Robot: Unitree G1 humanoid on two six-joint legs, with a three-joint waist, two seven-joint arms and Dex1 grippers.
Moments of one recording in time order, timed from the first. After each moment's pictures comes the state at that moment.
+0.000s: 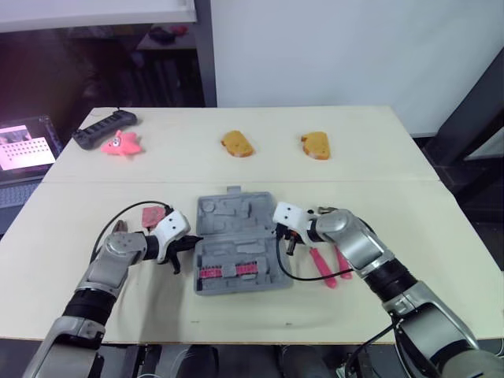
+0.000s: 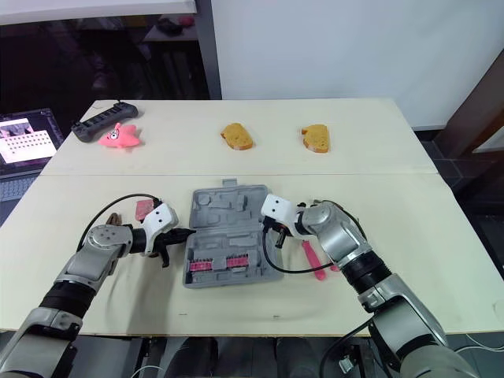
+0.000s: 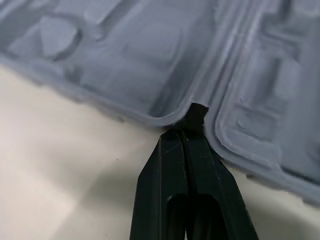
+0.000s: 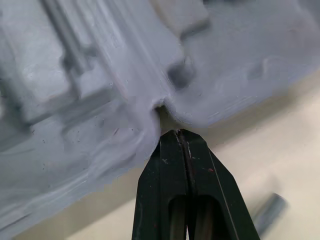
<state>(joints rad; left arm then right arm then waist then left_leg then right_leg) -0.38 0.58 -0.14 0.41 -0.03 0.10 -1.00 -0.60 -0.48 0.47 0.17 -0.14 0.55 0.87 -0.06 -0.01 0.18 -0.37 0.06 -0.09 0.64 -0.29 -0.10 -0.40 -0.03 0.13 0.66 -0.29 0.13</state>
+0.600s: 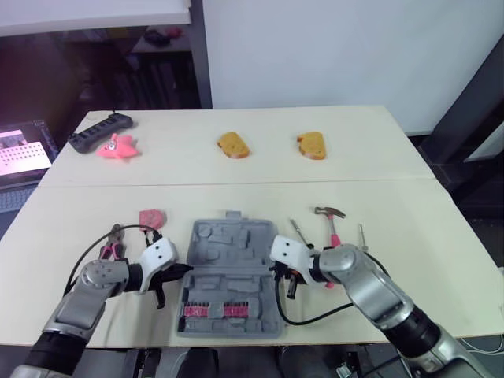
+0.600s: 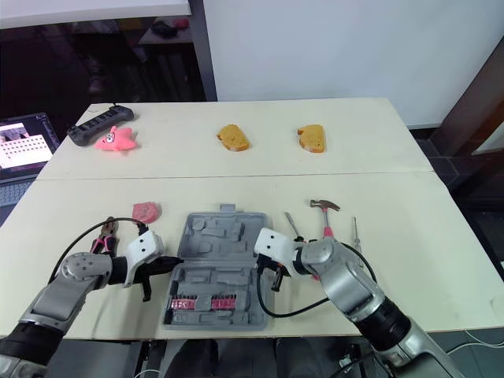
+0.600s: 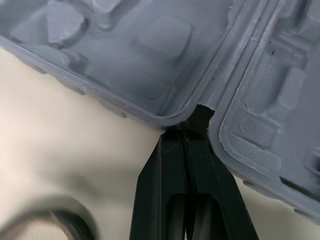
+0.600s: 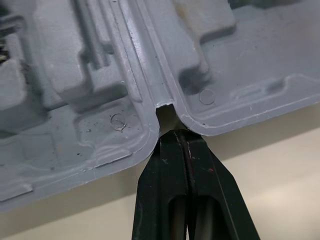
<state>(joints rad) -0.05 0.70 -0.08 0.05 -0.12 0.21 -1.03 -0.31 -0.54 0.51 -0.36 -0.13 0.90 0.88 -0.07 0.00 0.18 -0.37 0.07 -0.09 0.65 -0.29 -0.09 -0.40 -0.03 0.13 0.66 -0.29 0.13</state>
